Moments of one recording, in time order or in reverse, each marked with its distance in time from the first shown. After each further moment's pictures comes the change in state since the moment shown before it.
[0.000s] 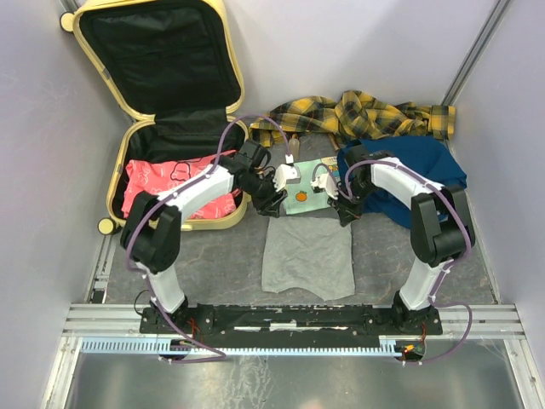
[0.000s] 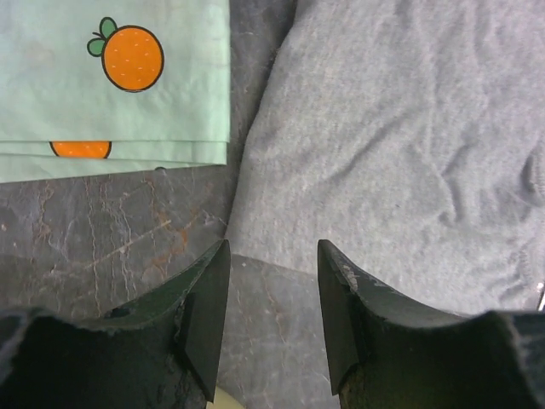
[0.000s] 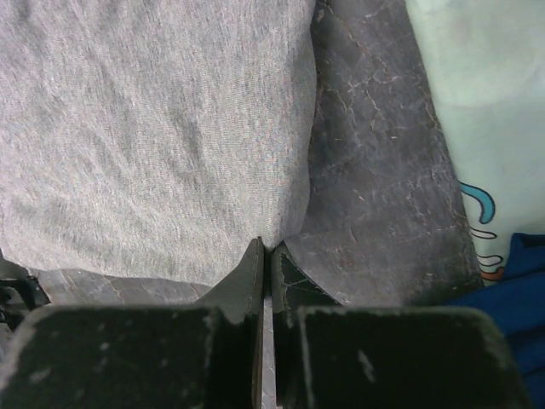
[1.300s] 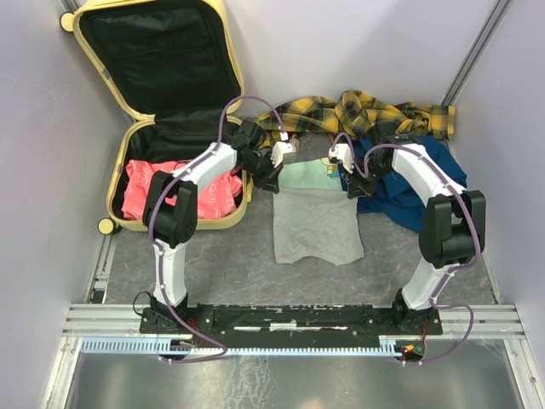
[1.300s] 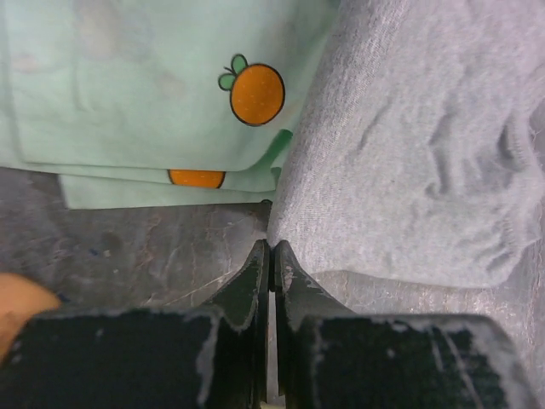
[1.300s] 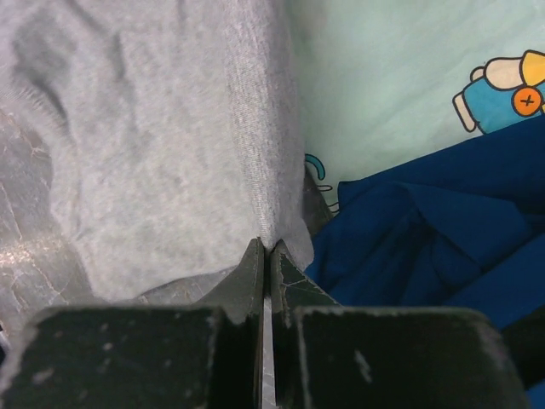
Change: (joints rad) left arm 0.109 0.322 0.333 -0.098 0.102 0.006; right arm -0.142 -0.032 0.151 0.012 -0.079 -0.021
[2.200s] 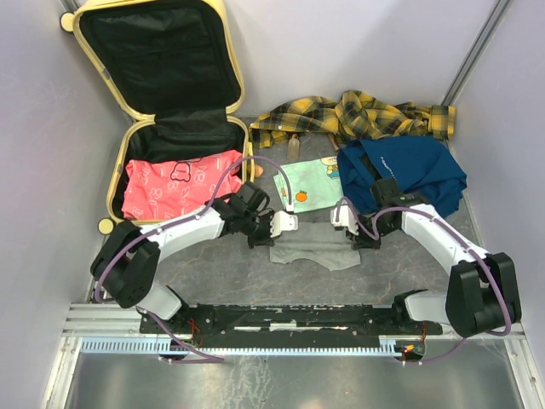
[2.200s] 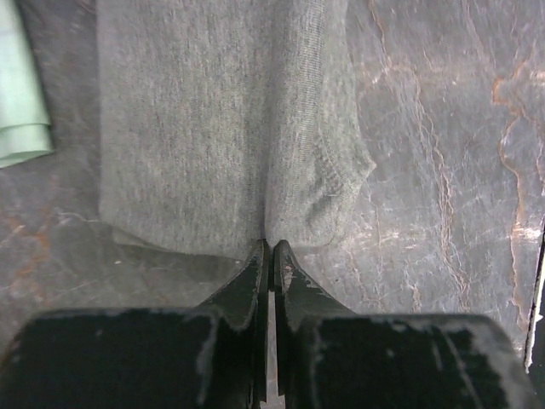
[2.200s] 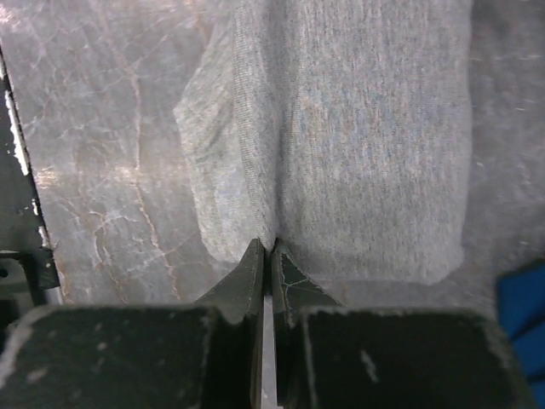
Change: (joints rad) left arm -0.244 -0.578 -0.747 0.310 -0.162 0.095; right arm 0.069 -0.473 -0.602 0.099 -0.030 -0.200
